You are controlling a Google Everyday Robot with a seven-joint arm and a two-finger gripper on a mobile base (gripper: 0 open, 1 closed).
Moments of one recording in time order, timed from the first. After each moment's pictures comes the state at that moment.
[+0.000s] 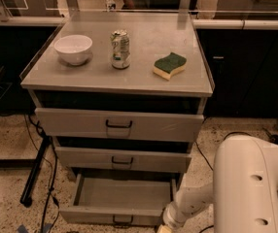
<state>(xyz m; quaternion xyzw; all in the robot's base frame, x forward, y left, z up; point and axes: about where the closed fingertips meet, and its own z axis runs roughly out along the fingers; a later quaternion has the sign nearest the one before) 0.408 -0.106 0.220 -0.52 0.83 0.18 0.07</state>
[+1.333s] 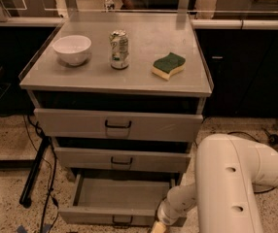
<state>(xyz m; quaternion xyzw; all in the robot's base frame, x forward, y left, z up) 0.440 -0.090 0.192 -0.53 0.83 0.17 0.08</state>
